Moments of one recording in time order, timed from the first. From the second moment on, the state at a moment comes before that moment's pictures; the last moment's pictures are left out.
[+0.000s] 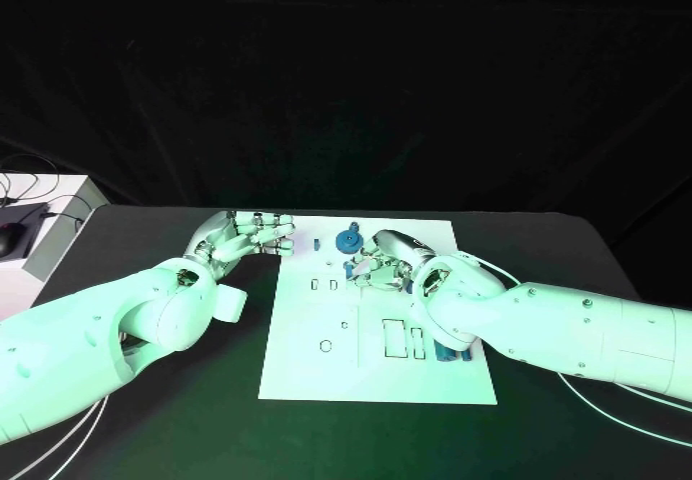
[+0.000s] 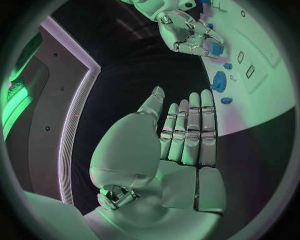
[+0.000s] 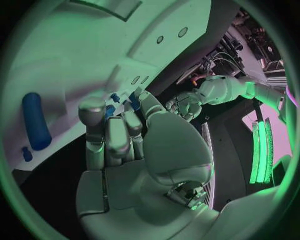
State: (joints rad) left arm 1.04 -0.88 0.17 1.52 -0.30 -0.31 0.31; left_hand 1.37 -0.01 0.03 -0.07 0.06 1.04 0.15 0.06 0.06 1.14 0.13 0.06 0.06 1.22 0.09 0.07 0.17 0.15 1.03 0.11 0.46 0.10; right arm 1.19 -0.65 -0.09 1.49 -1.29 -0.51 -0.24; right_hand 1.27 0.01 0.07 -0.11 0.31 1.14 0.10 0.07 0.07 1.28 0.01 1.07 1.26 1.45 -0.06 1.24 1.00 0.09 1.44 -0.07 0.68 1.31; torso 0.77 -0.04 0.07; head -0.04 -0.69
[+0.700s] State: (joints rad) left arm 1.04 -0.88 0.17 1.52 -0.30 -0.31 0.31; left_hand 1.37 -0.01 0.03 -0.07 0.06 1.04 0.15 0.06 0.06 1.14 0.13 0.06 0.06 1.22 0.09 0.07 0.17 0.15 1.03 0.11 0.45 0.10; right arm 1.17 -0.64 -0.10 1.47 -1.38 -0.49 -0.27; right_hand 1.27 0.01 0.07 -0.10 0.31 1.14 0.10 0.06 0.07 1.28 0.01 1.07 1.26 1.45 -0.06 1.24 1.00 0.09 1.44 -0.07 0.68 1.31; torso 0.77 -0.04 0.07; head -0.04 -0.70
